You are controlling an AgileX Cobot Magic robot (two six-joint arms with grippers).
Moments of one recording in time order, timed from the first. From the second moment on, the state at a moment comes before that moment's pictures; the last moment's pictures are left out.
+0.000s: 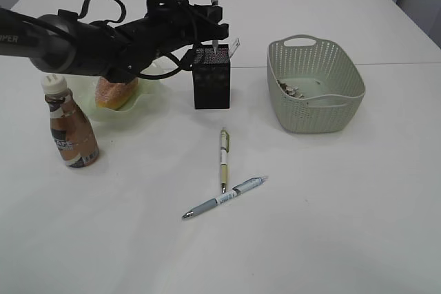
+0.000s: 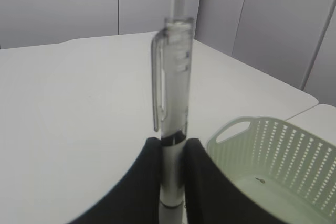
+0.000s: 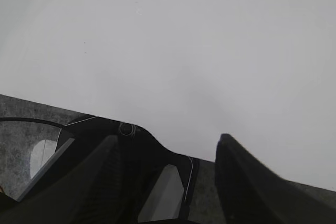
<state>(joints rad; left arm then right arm) -0.48 2.26 -1.60 0.31 -0.52 -0.39 0.41 0.89 -0.91 0.03 1.25 0.22</state>
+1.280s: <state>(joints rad) -0.46 2.29 -1.60 0.31 -0.53 -0.38 0.41 0.89 -0.91 0.03 1.25 0.22</state>
